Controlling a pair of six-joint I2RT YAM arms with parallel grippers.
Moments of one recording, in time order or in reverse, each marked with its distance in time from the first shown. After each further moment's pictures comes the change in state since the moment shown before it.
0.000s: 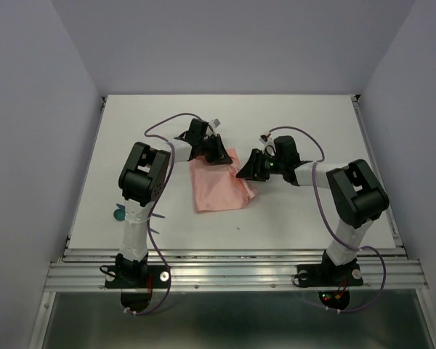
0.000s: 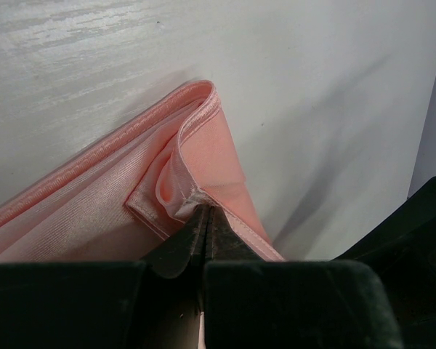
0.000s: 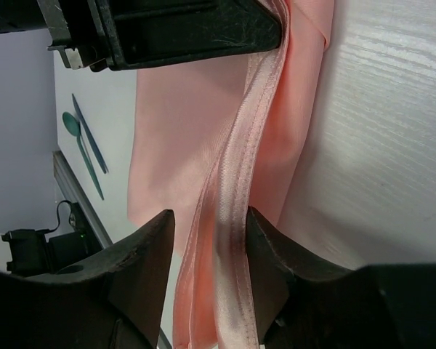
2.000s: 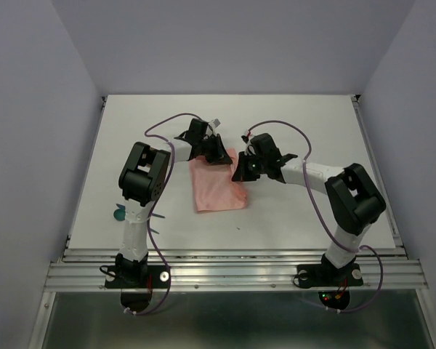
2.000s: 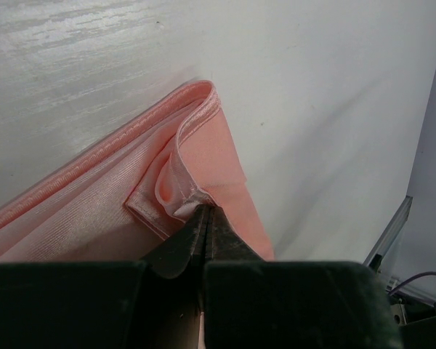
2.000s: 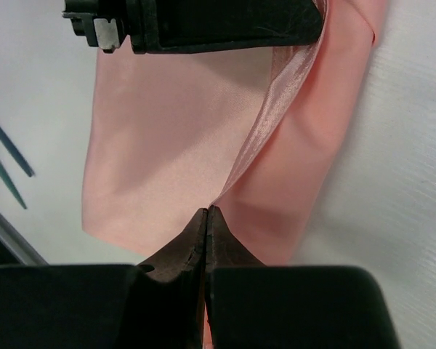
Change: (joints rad) left arm 0.000 0.004 0.005 -0.003 0.009 0.002; right arm 0.182 -0.043 0.159 -0.330 0.323 -0.147
